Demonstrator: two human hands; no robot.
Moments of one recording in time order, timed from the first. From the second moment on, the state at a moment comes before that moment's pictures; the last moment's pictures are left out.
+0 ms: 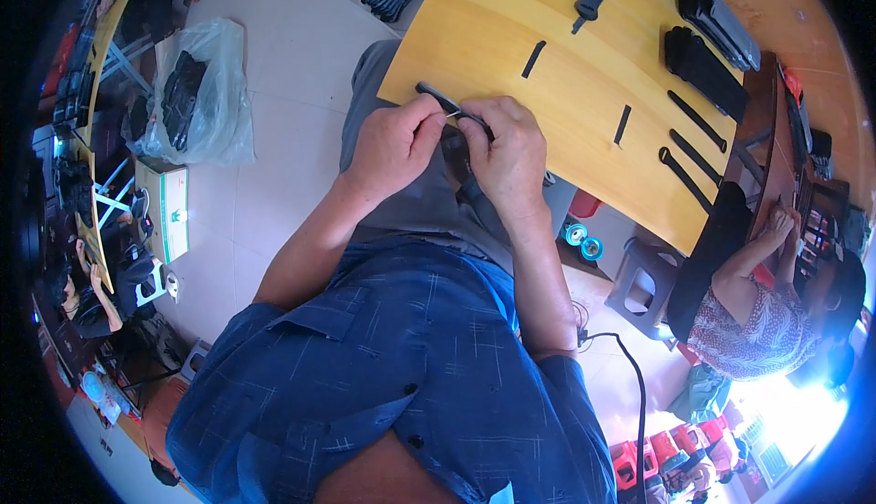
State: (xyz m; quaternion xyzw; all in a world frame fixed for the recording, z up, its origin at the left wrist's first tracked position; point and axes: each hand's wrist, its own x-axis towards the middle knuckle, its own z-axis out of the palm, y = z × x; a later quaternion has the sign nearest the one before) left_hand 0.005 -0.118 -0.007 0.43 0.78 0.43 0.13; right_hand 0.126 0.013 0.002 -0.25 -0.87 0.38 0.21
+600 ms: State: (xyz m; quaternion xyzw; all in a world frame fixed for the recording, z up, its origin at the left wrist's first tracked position) left_hand 0.004 -0.118 0.006 0.44 0.83 0.32 0.14; right_hand 0.129 0.007 -0.003 -0.24 -0.87 0.36 0.23
